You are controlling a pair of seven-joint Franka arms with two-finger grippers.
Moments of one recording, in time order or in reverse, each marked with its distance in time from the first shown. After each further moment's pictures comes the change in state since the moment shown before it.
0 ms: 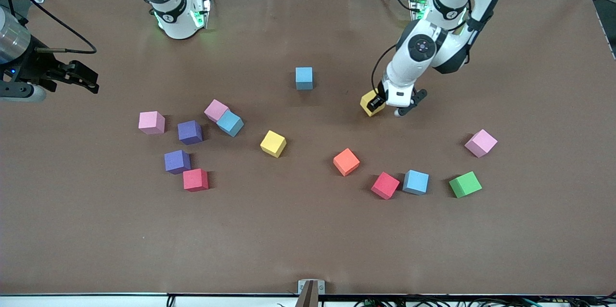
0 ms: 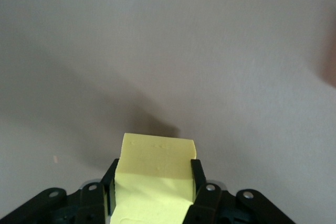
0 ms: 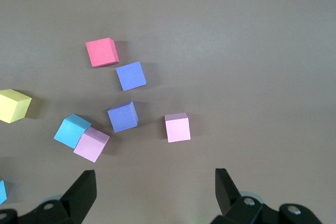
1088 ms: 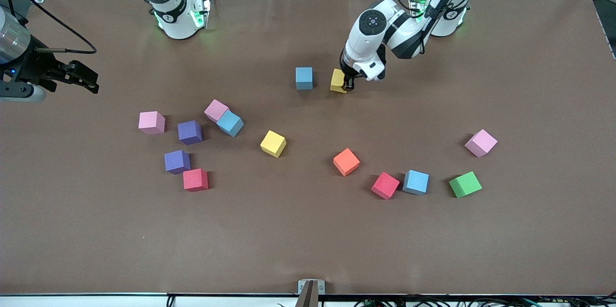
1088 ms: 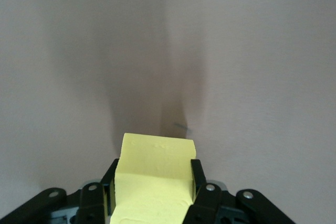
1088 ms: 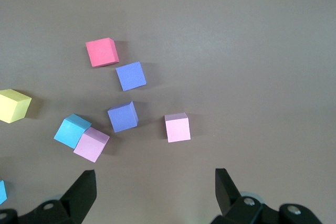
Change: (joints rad) left arm -0.264 0.036 -0.012 0.034 0.000 -0.025 -1.046; right arm 0.000 0.000 0.000 0.000 0.000 0.000 0.000
